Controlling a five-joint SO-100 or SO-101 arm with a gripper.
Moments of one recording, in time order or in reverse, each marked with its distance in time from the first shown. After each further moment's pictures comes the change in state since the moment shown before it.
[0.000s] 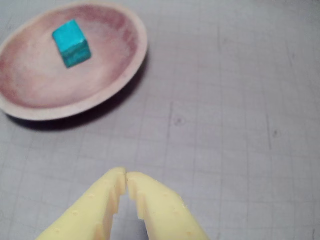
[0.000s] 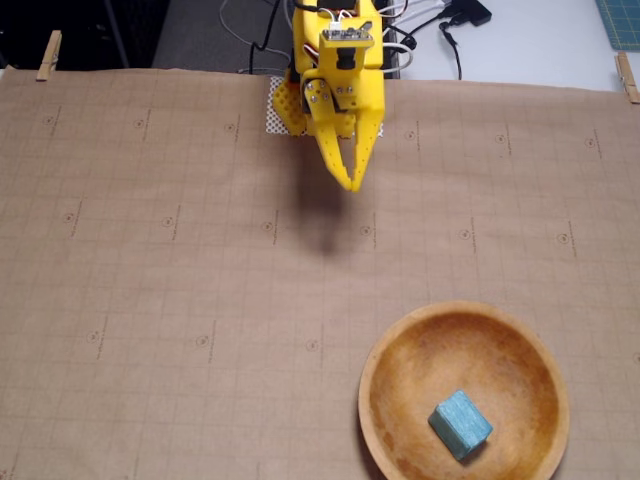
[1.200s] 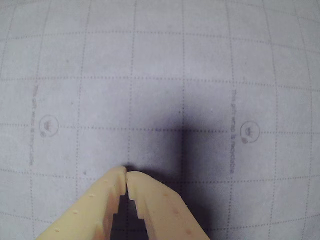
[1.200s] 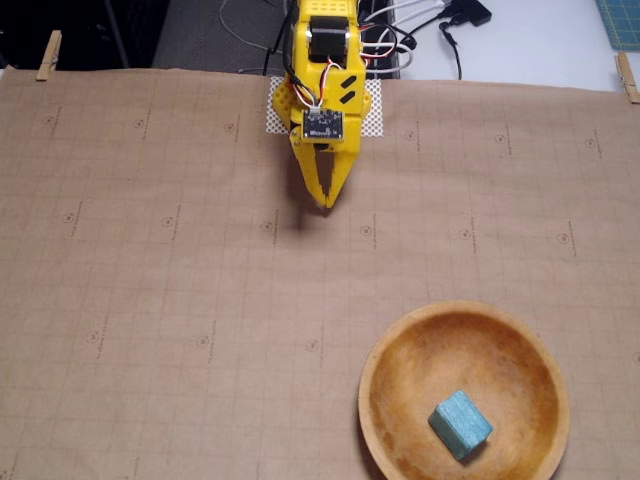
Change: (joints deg) arm 5.5 9.0 21.3 13.2 0.0
